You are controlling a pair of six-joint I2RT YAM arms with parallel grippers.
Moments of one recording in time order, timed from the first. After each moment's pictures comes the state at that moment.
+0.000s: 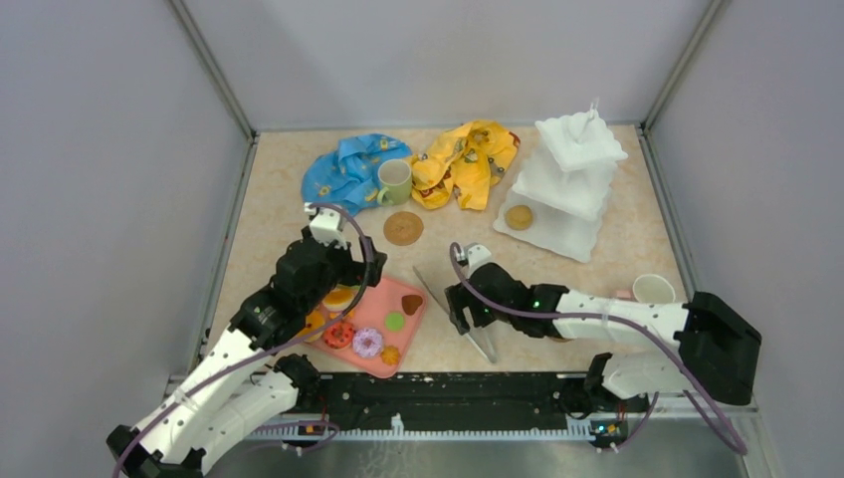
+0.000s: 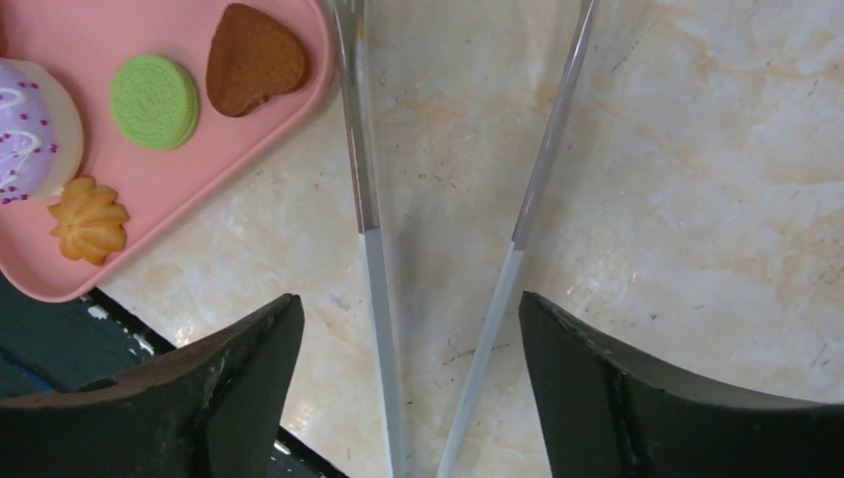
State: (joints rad) left arm -0.61 0.68 0.69 -0.40 -0.15 -0.32; right arm 1.06 1.27 0.65 -0.21 0.21 0.46
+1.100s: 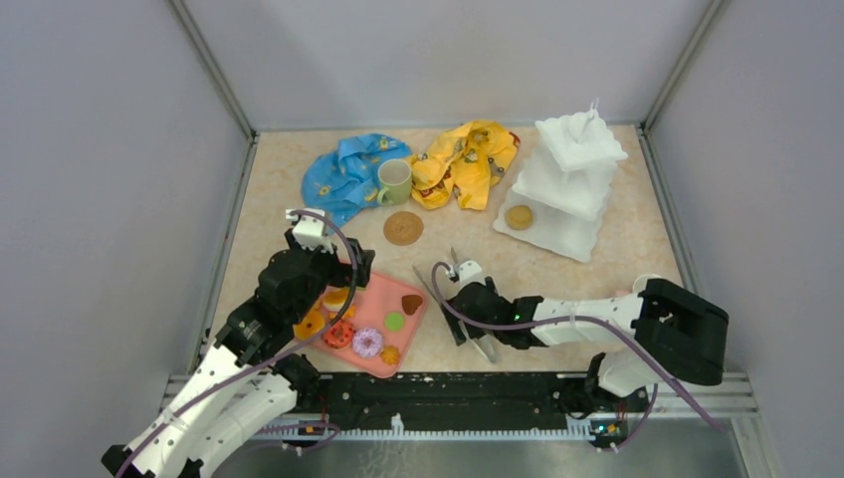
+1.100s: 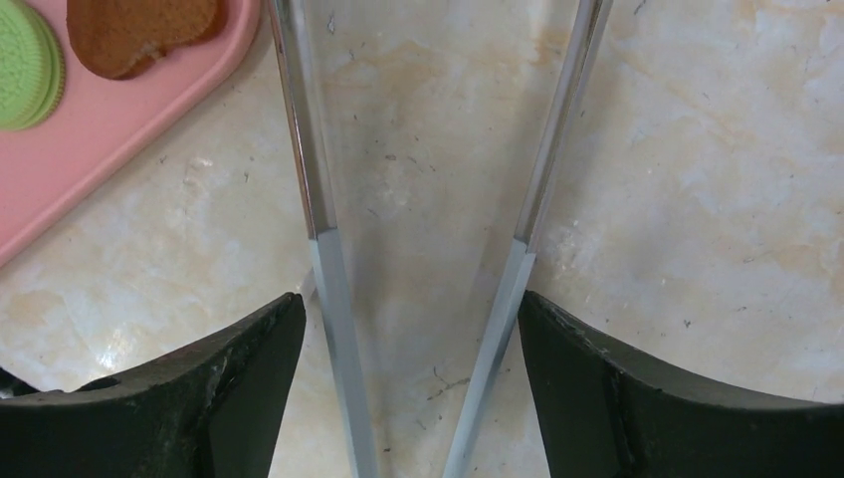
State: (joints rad) left arm -0.61 0.57 0.69 -0.42 -0.25 -0.28; right arm 1.15 1.40 0.59 -0.09 0.34 0.50
